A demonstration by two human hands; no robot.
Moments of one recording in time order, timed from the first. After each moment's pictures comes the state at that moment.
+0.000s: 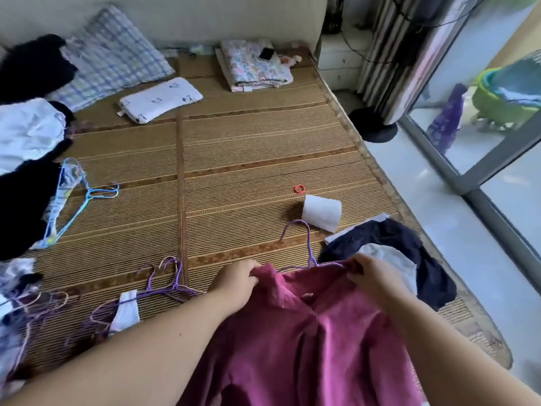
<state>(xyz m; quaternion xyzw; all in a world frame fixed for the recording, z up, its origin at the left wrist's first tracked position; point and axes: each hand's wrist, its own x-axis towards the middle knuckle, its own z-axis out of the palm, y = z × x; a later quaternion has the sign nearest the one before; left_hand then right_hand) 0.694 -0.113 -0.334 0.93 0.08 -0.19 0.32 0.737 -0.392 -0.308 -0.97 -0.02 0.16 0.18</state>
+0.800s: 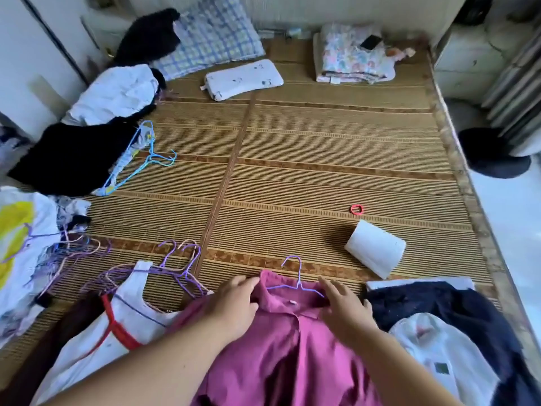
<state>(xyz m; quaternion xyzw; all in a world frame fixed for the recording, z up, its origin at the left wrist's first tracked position) 0.717 -0.135 -0.412 0.93 0.24 -0.18 0.21 0.831 -0.343 -0.440 -0.91 -0.21 0.34 0.11</state>
